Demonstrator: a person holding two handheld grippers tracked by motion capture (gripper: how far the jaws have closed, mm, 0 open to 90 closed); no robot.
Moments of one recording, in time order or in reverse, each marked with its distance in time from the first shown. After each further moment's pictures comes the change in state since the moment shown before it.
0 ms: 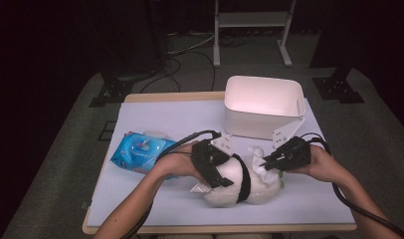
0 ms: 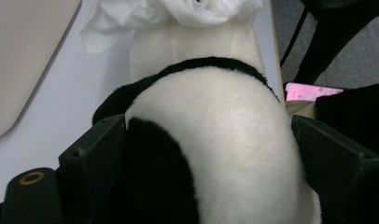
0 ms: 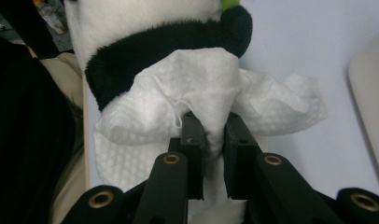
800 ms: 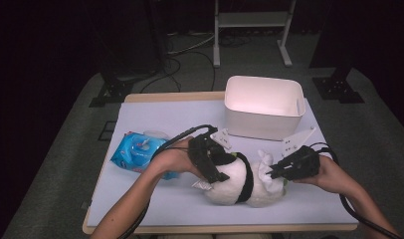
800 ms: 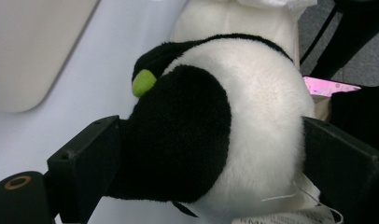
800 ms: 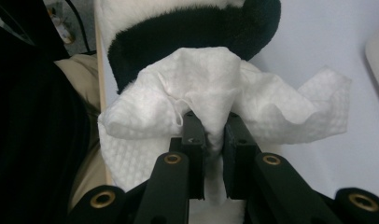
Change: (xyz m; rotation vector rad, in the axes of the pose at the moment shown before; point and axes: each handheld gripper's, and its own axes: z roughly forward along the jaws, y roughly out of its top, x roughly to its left) left arm 0.005 0.002 -0.009 0.061 0.054 -0.043; right arm 0.015 -0.023 -0.004 -0.036 0.016 0.046
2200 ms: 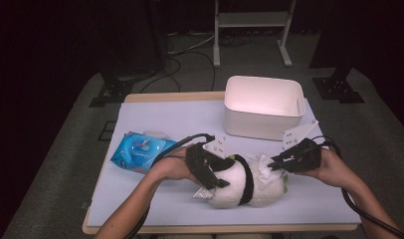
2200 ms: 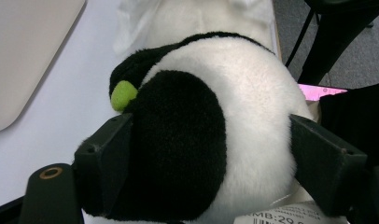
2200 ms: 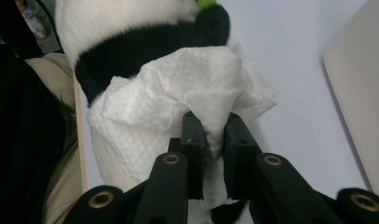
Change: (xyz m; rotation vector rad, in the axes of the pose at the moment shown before) left arm -0.008 -0.018 0.010 -0.097 -0.038 0.054; right arm -0.010 0.006 -0.013 0.012 -0.090 -0.009
